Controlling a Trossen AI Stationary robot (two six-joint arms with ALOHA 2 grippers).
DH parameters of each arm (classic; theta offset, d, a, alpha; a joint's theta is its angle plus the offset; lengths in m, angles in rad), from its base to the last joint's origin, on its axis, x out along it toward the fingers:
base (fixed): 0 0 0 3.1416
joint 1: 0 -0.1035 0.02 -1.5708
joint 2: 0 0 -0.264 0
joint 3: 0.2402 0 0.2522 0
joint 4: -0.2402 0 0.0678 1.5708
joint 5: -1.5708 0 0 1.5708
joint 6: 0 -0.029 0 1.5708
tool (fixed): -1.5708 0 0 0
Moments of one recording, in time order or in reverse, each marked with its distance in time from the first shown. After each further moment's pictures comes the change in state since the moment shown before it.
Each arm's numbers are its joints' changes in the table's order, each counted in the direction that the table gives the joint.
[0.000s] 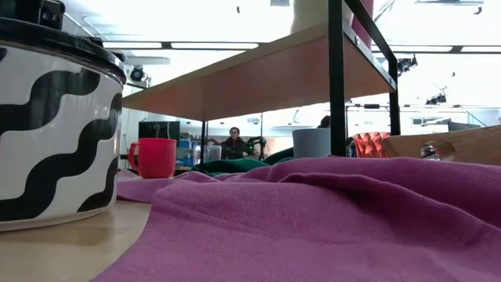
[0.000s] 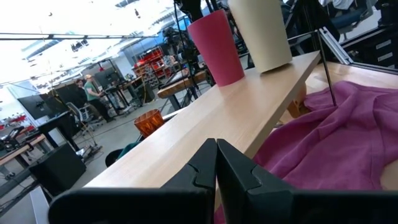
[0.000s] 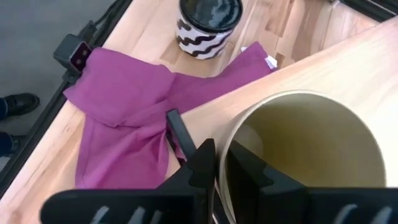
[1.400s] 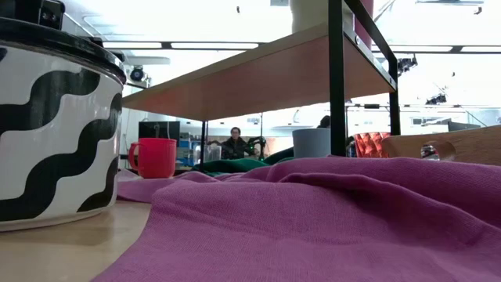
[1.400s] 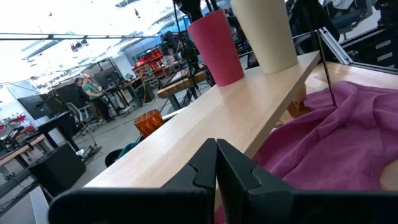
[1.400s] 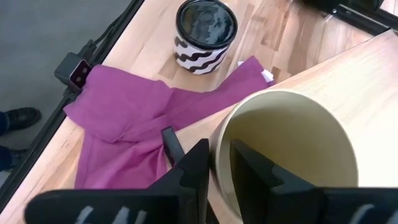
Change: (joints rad) left arm 0.000 0.000 0.000 0.000 0.000 0.000; right arm 0.016 -0.002 0.000 0.056 -0.014 0.009
